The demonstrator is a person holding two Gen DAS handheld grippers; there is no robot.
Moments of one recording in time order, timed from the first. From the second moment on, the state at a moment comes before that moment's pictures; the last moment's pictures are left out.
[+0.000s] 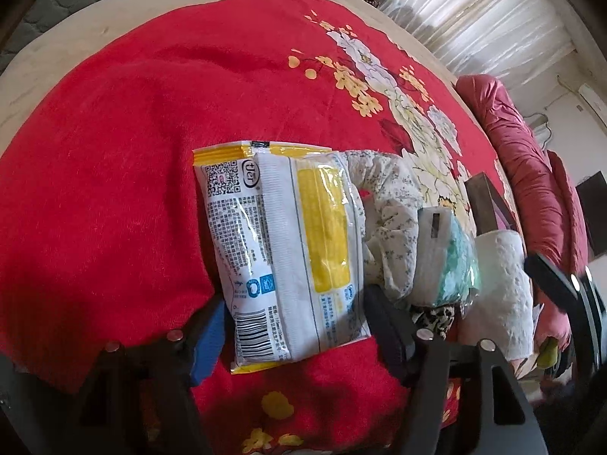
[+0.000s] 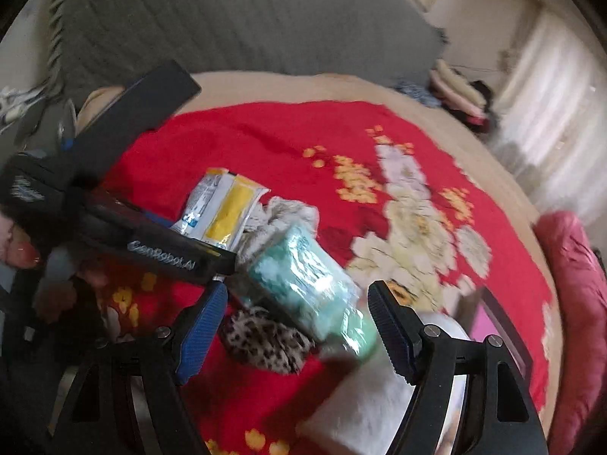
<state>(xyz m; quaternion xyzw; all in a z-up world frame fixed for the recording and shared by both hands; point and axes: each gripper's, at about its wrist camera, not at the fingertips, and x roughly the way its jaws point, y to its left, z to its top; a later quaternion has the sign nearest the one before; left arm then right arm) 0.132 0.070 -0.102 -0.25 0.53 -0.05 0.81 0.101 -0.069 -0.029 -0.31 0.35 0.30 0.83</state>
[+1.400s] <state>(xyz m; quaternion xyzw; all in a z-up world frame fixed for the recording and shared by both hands) 0.122 0.092 -0.089 -0.30 0.48 -0.06 0.82 0.103 -0.103 -0.005 -0.12 0.34 0.25 0.90</state>
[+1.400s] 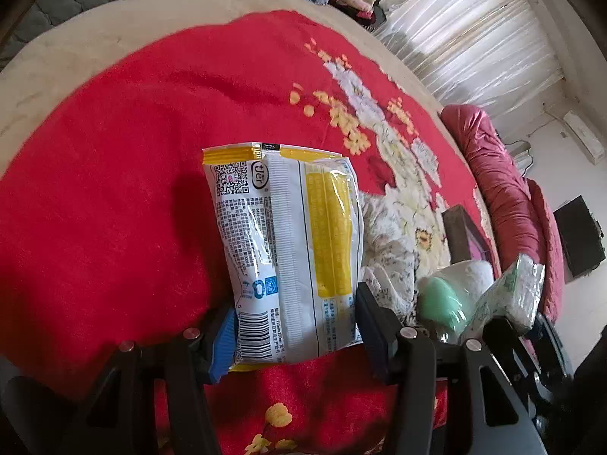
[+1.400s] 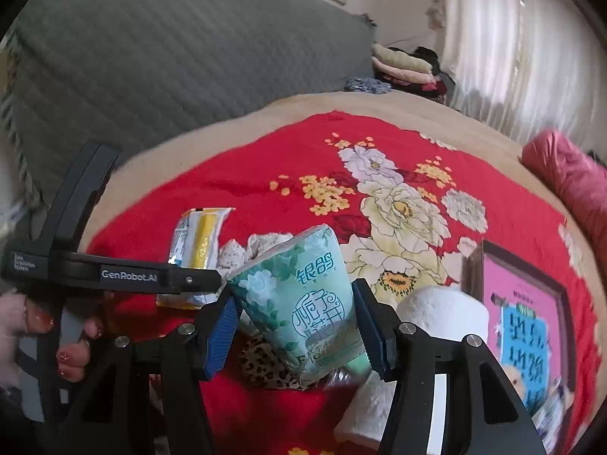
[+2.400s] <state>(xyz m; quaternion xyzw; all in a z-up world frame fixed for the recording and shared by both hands) 0.084 0.045 -0.033 -0.20 0.41 -0.11 0.88 0.058 -0.162 0.034 -0.02 0.30 0.17 0.94</state>
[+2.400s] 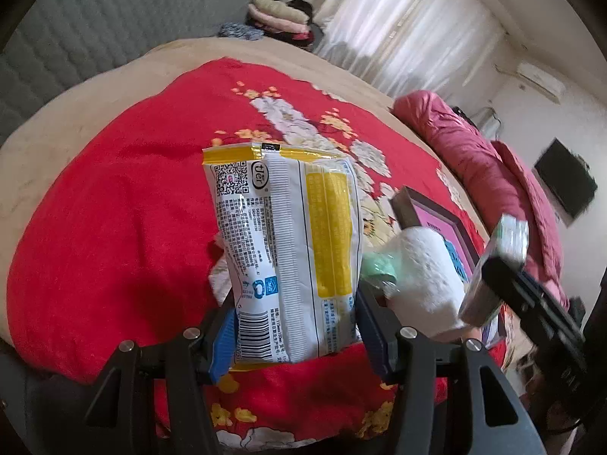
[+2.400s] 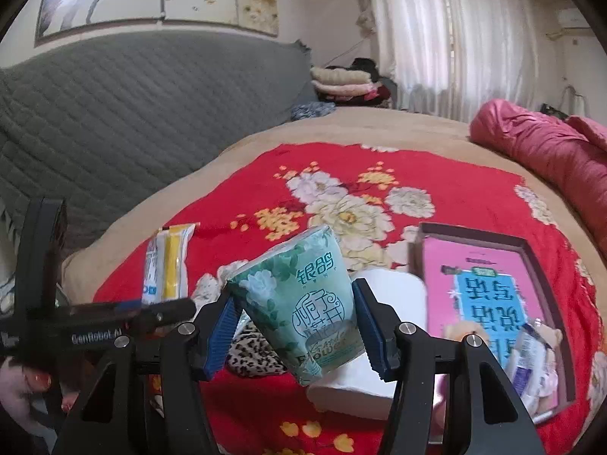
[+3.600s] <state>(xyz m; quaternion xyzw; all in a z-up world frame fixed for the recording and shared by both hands) 0.032 -0.127 0.008 -0.05 0.41 -0.22 0.88 0.007 -0.345 0.047 0.10 0.22 -0.08 0.97</state>
